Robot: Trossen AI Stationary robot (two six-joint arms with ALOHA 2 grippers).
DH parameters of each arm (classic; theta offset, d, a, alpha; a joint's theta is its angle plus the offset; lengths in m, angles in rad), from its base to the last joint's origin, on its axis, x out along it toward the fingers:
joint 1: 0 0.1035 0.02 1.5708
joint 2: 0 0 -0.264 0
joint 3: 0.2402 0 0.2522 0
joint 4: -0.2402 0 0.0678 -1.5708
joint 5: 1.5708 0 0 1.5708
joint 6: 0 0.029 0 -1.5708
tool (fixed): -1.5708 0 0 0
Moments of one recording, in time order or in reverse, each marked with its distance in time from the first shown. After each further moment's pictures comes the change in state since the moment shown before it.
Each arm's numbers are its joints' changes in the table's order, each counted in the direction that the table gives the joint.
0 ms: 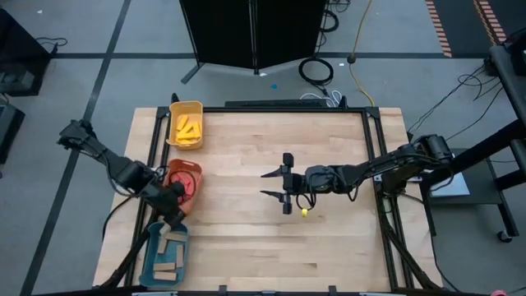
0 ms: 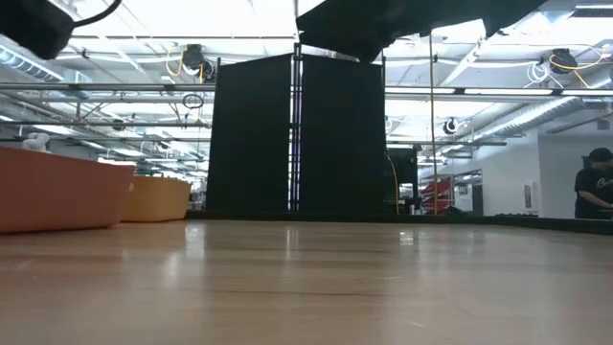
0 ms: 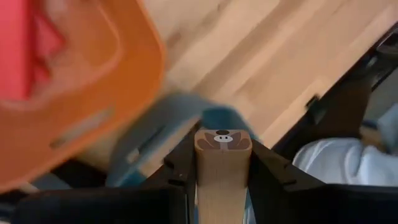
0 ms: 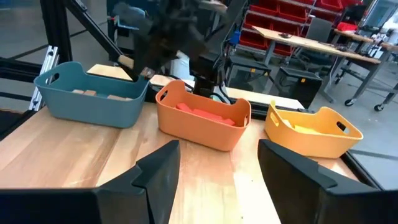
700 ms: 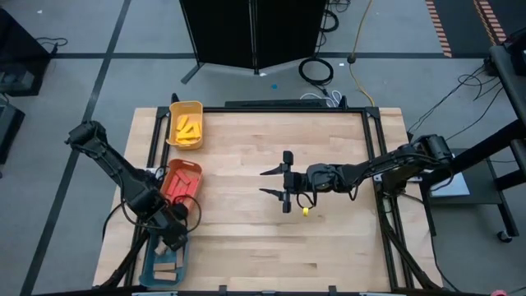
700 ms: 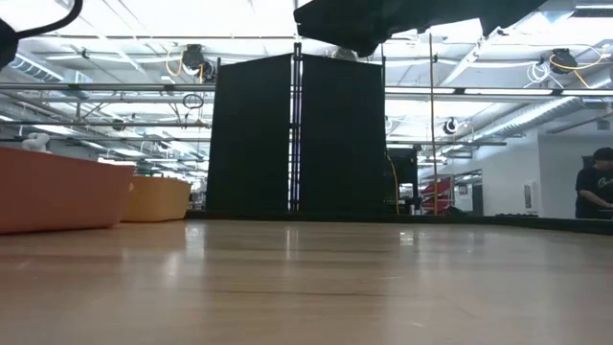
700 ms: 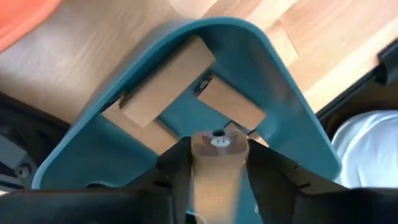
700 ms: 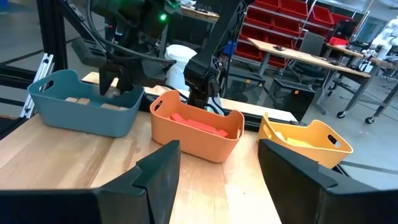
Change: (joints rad) left arm -0.192 -0.285 0.000 0.148 -0.117 -0.140; right arm -0.008 0.000 0.000 0.053 0.000 -0.051
